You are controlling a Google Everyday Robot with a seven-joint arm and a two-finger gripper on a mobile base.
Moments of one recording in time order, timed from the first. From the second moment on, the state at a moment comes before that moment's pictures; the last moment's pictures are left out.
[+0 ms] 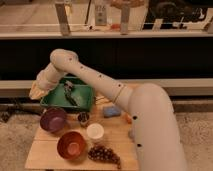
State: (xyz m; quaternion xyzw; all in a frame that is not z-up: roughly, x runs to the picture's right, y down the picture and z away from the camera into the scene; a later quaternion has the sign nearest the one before) arm -0.342 0.015 0.687 -0.25 -0.50 -0.16 0.81
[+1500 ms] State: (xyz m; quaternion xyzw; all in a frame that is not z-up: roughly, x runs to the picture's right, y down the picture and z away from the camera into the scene) arm -0.131 0.057 0.574 -0.20 -0.56 -0.06 0.80
